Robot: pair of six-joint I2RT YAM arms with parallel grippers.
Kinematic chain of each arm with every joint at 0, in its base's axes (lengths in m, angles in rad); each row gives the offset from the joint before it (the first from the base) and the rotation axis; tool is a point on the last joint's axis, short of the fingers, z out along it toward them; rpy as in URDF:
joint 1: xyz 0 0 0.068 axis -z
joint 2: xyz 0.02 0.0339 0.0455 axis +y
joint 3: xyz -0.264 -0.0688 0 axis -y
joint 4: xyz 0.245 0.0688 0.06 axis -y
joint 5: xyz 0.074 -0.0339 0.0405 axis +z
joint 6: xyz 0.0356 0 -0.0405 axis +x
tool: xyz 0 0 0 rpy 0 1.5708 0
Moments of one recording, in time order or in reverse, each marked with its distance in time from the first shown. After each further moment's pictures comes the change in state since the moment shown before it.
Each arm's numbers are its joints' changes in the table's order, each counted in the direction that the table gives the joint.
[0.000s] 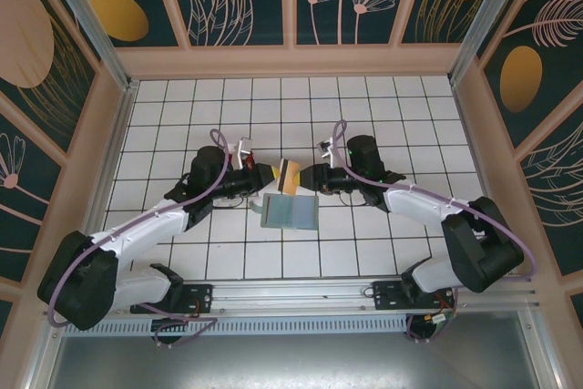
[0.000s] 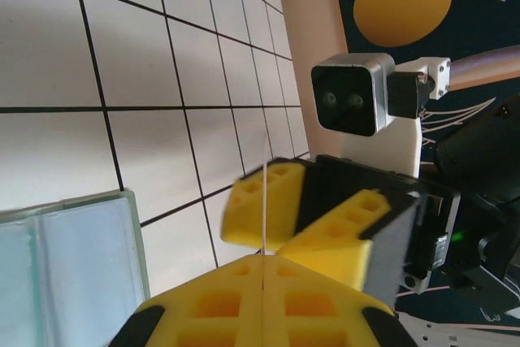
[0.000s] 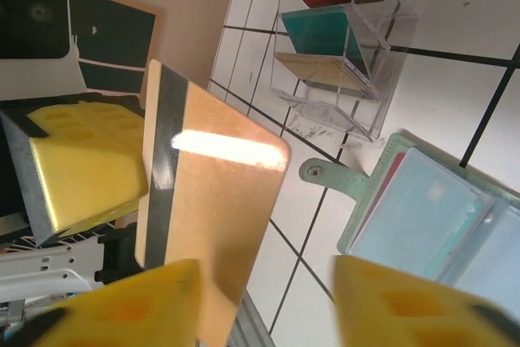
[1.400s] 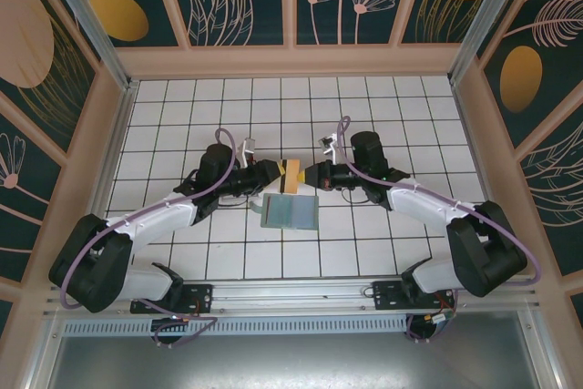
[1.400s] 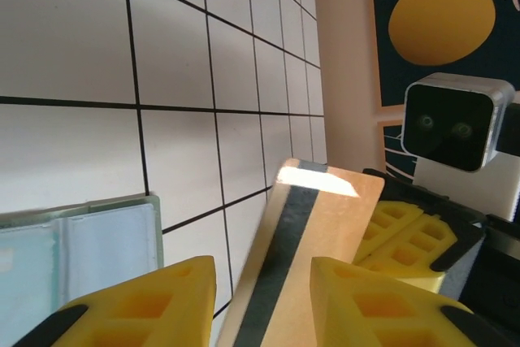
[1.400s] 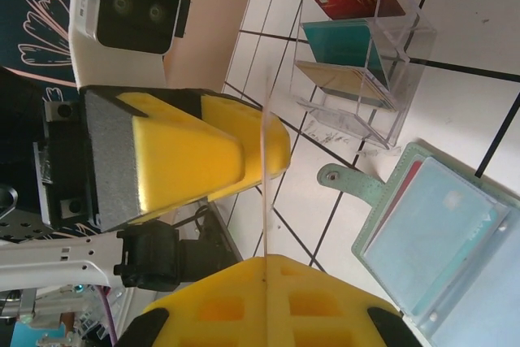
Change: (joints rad) left arm 0.005 0.115 0.021 0.034 0.044 -0.070; right arm 0.019 -0.029 0.024 -0.029 0.036 -0.005
